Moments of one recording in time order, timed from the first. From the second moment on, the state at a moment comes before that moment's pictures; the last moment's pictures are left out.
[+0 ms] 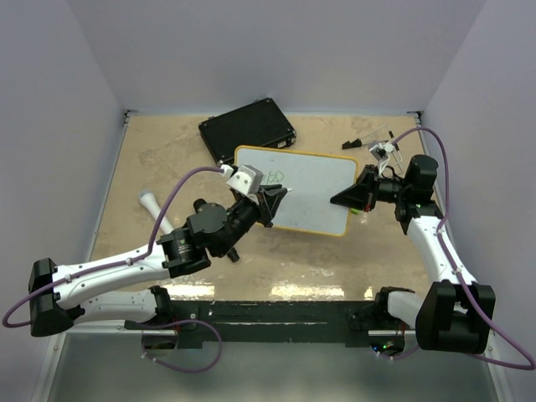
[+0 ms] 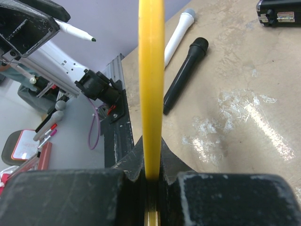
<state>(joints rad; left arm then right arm) -1.17 1.06 0.89 0.25 -0.49 -0.20 -0.09 1.14 0.74 0.11 -1.43 0.33</state>
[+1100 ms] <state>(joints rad) -1.02 0.99 0.87 0.23 -0.29 -0.31 -0.09 1.14 0.74 0.11 -1.43 0.34</state>
